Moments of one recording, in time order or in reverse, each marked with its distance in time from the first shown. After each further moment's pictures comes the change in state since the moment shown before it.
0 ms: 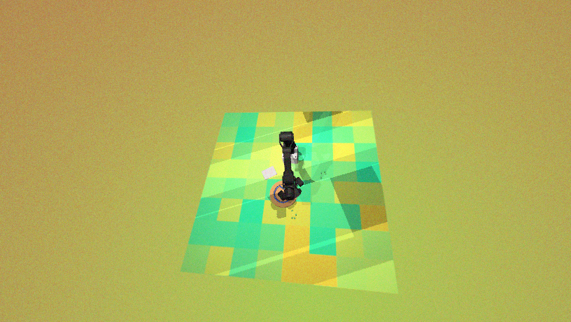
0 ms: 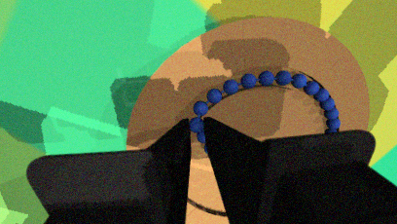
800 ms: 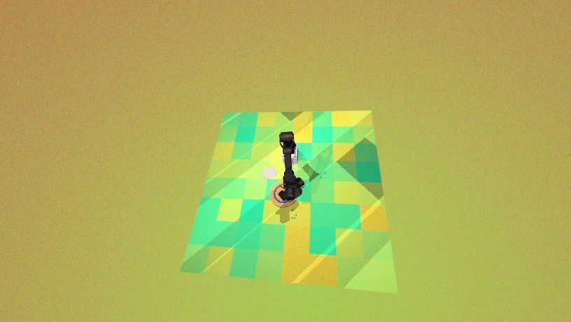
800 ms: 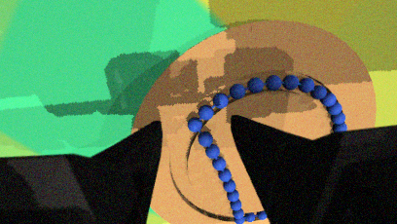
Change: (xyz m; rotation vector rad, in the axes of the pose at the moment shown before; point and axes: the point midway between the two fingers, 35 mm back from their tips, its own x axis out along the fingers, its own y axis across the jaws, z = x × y) arm 0.004 0.003 0.002 -0.003 -0.002 -0.001
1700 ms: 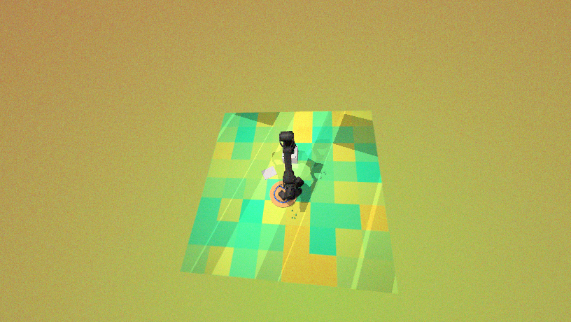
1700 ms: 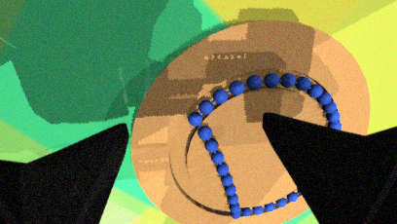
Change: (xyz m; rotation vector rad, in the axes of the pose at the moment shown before) arm -0.006 0.000 -0.001 -0.025 0.004 0.003
